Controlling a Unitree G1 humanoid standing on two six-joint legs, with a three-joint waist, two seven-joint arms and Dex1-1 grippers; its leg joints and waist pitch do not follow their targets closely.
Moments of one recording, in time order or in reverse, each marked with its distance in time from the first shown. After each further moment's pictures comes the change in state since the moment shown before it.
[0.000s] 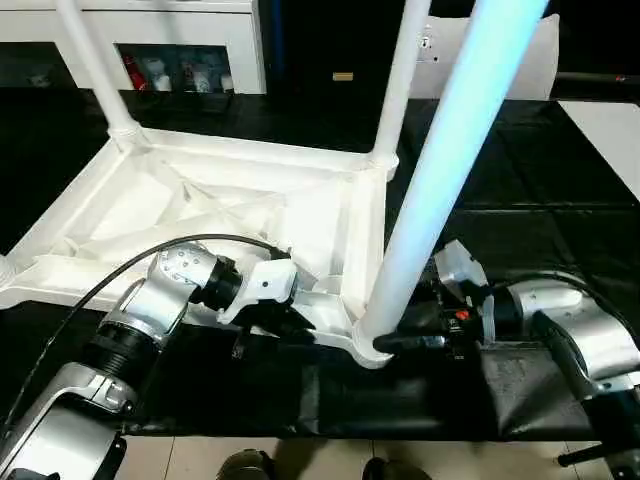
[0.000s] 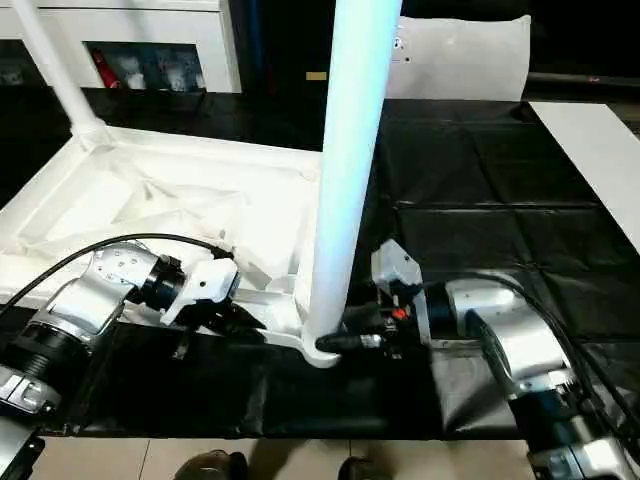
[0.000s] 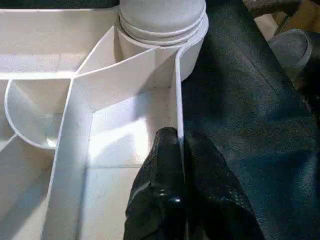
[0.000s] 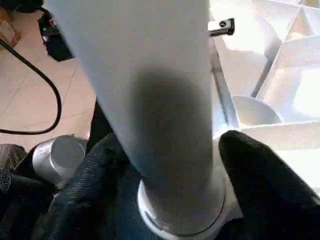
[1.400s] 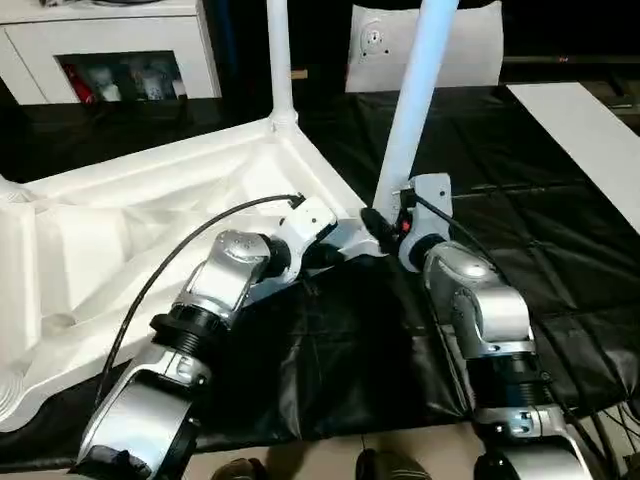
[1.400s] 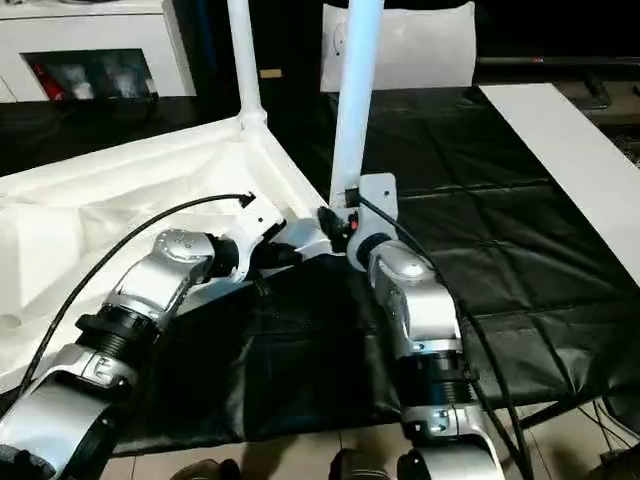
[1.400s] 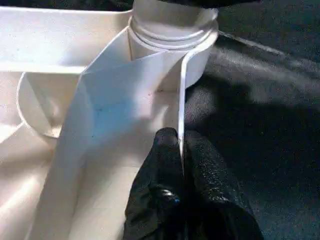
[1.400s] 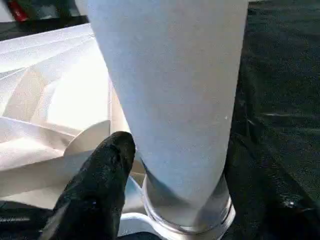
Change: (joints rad) left arm -0.101 -0.284 0.148 0.058 0.096 0.449 0.654; right arm -0.138 0.542 -0.227 0.098 -0.240 0.191 -1.082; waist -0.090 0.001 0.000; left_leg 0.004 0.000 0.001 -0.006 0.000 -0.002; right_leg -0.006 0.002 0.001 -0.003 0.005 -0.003
